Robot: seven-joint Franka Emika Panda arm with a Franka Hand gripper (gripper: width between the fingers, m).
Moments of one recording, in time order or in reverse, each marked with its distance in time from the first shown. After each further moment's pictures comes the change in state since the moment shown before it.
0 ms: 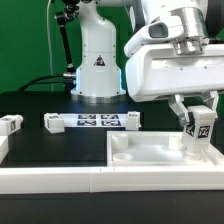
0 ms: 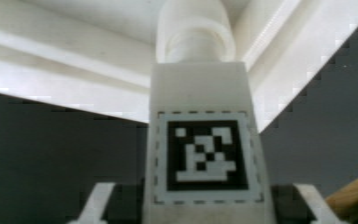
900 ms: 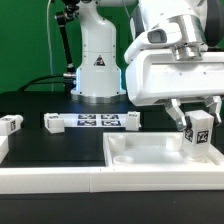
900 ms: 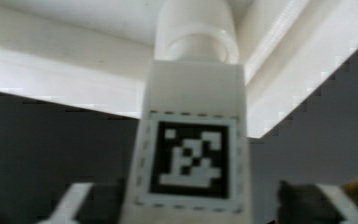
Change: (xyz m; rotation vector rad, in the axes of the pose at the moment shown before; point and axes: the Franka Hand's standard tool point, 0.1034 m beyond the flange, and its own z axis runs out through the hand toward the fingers) arm 0.000 0.000 0.005 -0.031 0.075 0.000
